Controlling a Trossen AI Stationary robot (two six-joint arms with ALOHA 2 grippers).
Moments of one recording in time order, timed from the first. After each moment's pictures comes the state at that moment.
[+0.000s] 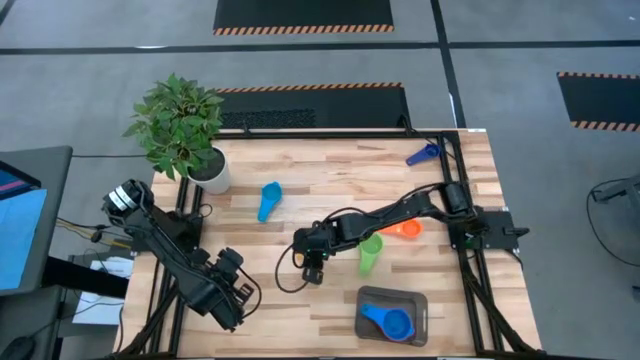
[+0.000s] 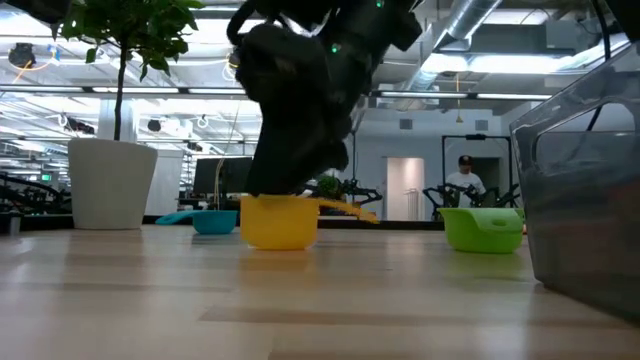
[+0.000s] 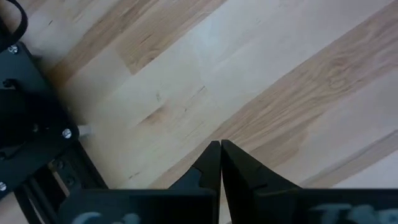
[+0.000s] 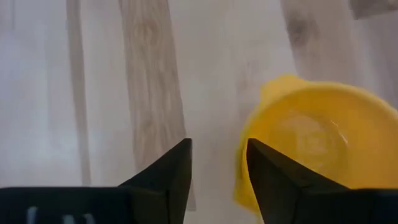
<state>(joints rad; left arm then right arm) -0.81 1.64 1.18 -1.32 -0.24 -1.79 0.17 2.14 1.59 -0.42 -0.06 0.41</state>
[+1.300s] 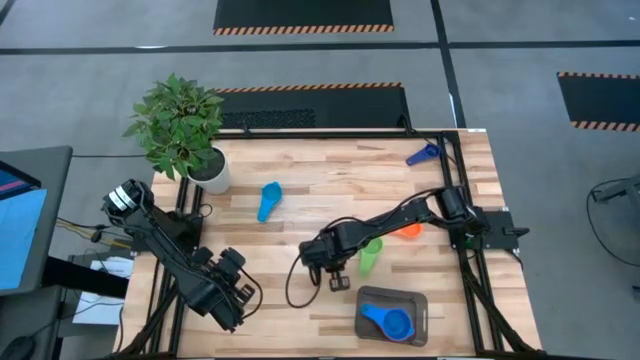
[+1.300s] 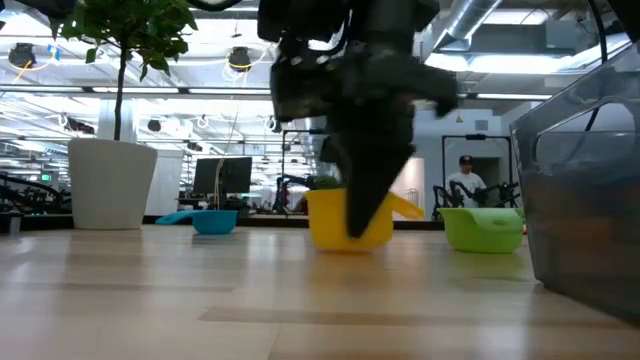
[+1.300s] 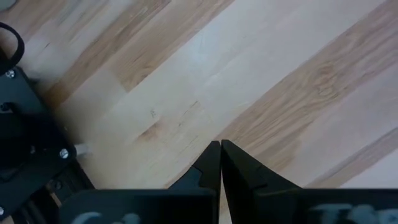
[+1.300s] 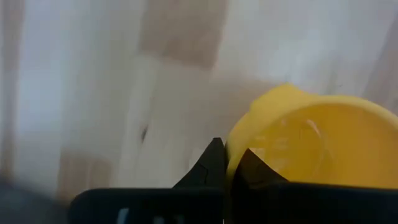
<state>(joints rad) -0.81 1.64 1.18 -1.31 -0.29 -1.74 0.22 2.17 1.68 -0.86 -0.10 0.02</state>
